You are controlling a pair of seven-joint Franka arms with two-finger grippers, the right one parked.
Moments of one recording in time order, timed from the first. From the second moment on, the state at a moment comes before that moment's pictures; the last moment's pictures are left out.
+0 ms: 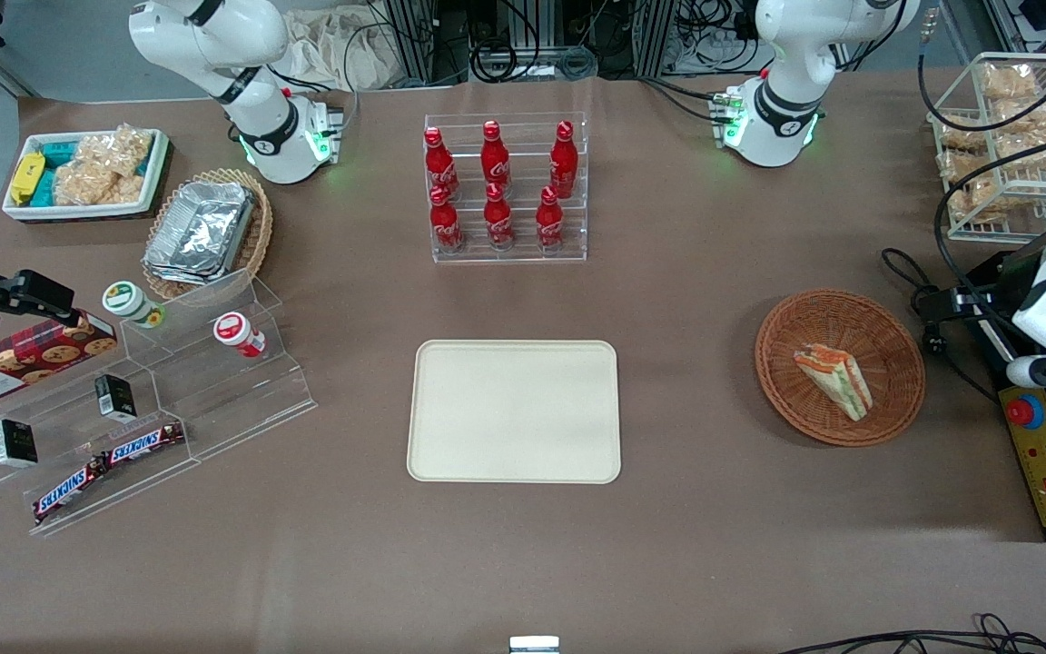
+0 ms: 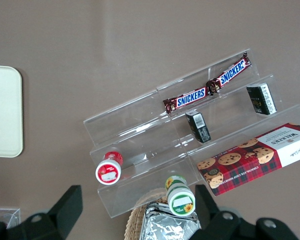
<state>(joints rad) 0.06 0.25 -0.12 -1.33 0.08 1.47 -0.09</state>
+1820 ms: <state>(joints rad) 0.09 0.32 -0.09 -2.03 0.08 2.33 -0.57</state>
